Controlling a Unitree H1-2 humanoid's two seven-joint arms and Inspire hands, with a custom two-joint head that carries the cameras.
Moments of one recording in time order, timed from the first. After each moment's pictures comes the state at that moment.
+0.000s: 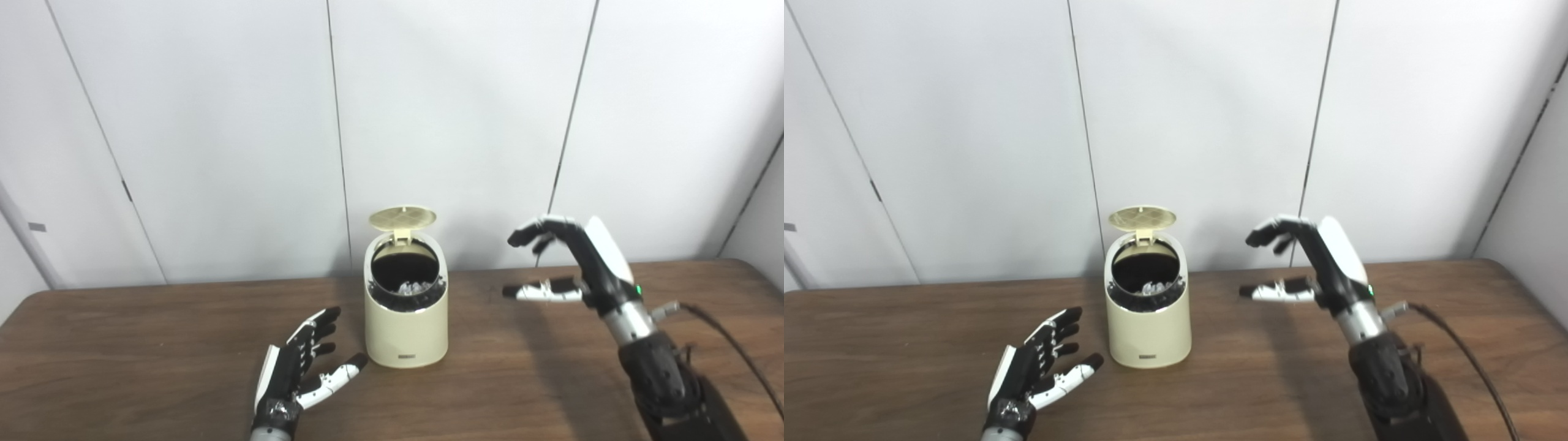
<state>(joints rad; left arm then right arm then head) -0.24 0.01 -0.06 0.17 0.10 -0.11 0.01 -0.44 -0.35 0.00 0.19 -0.29 -0.22 0.00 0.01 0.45</state>
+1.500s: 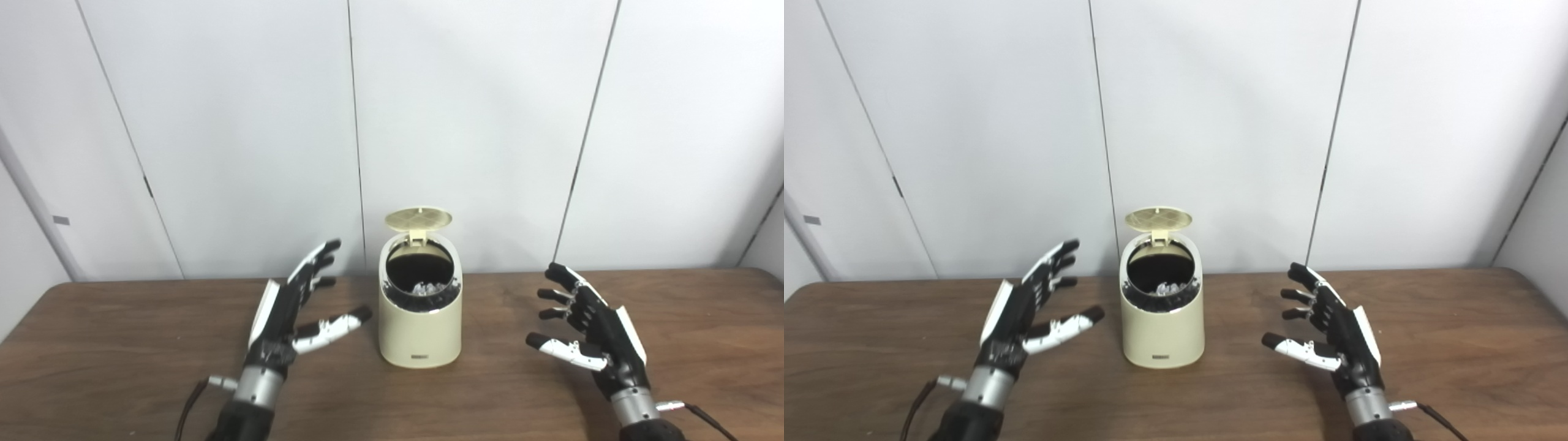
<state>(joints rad) -0.41 0.11 -0.07 0.11 0.16 -0.18 -0.03 -0.32 -0.20 -0.11 0.36 0.04 -0.37 0.05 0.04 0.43</state>
